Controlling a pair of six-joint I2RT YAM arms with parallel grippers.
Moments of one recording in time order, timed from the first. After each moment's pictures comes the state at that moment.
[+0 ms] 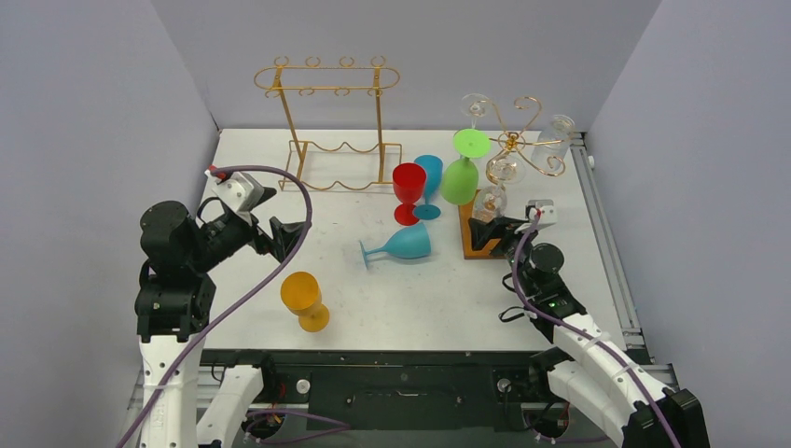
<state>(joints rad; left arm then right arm) -0.01 0.75 1.15 -0.54 0.72 0.14 0.37 0.81 0.34 0.45 0.06 0.32</state>
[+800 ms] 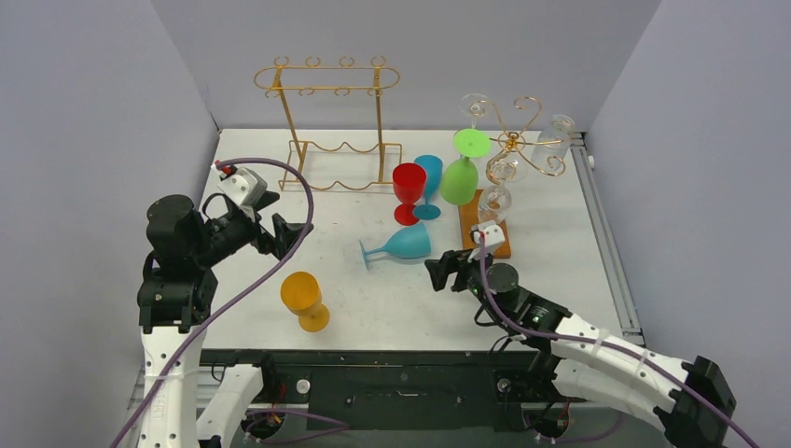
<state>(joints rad) -0.01 0.78 1.16 -0.59 0.72 0.13 0.90 0.75 0.42 0.11 0.34 0.38</state>
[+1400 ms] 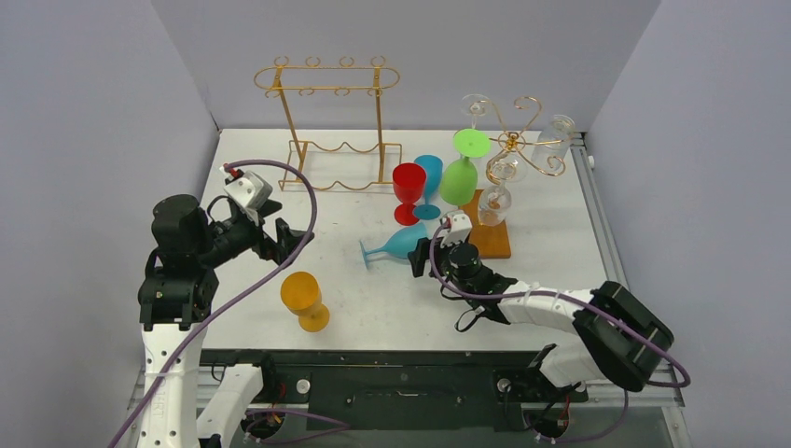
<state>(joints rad) -0.01 0.79 1.15 -0.69 0.72 0.17 0.78 1.33 0.47 0.49 0.26 0.38</state>
